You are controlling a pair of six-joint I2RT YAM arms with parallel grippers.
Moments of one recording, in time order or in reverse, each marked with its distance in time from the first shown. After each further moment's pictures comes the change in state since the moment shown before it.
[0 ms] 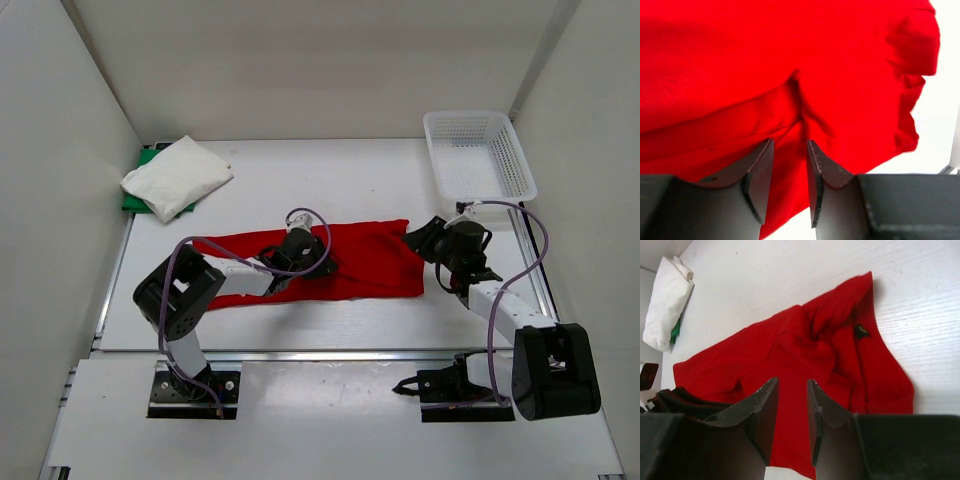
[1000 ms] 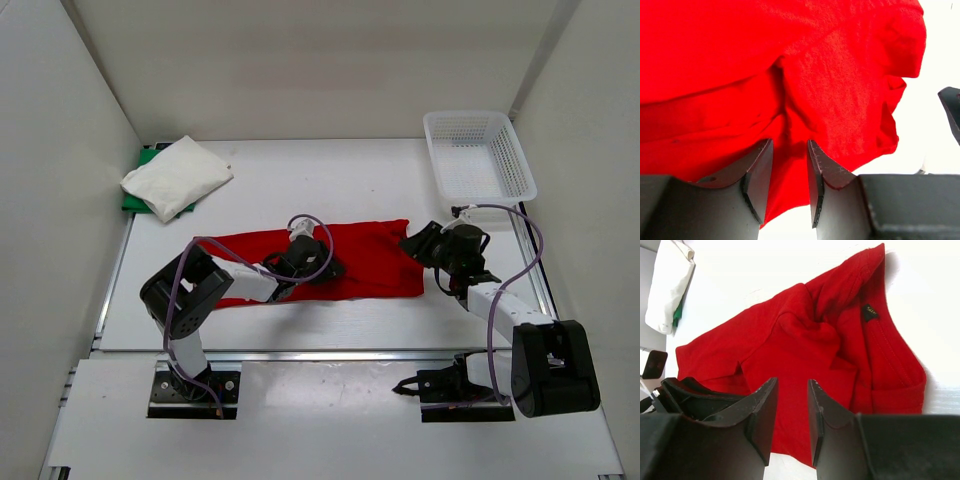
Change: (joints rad) left arm -0.054 0.045 -0.025 0.099 -0.029 -0.149; right arm -0.005 0.011 -0.036 0.010 -0.072 -0.001
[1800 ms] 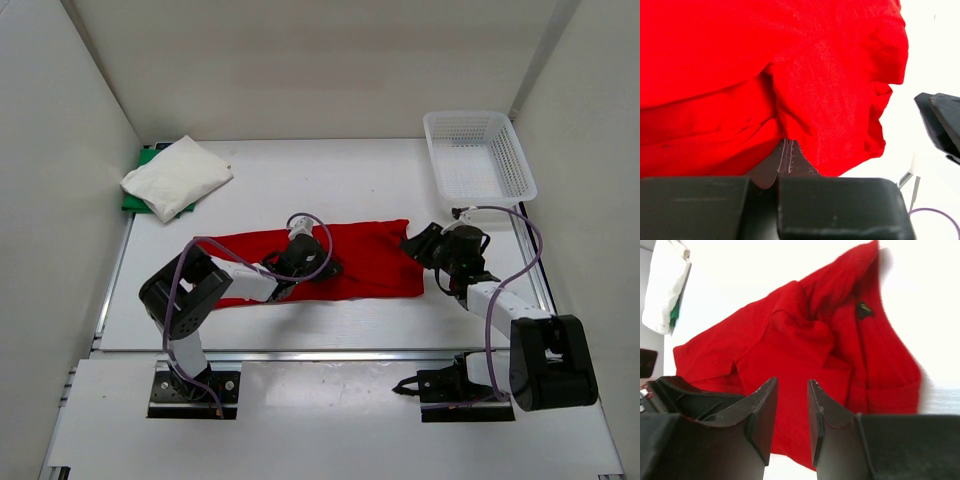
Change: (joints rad) left arm 0.003 -0.003 0.002 0.024 -0.003 -0.031; right arm -0.008 0.022 -0.010 0.021 -0.009 0.000
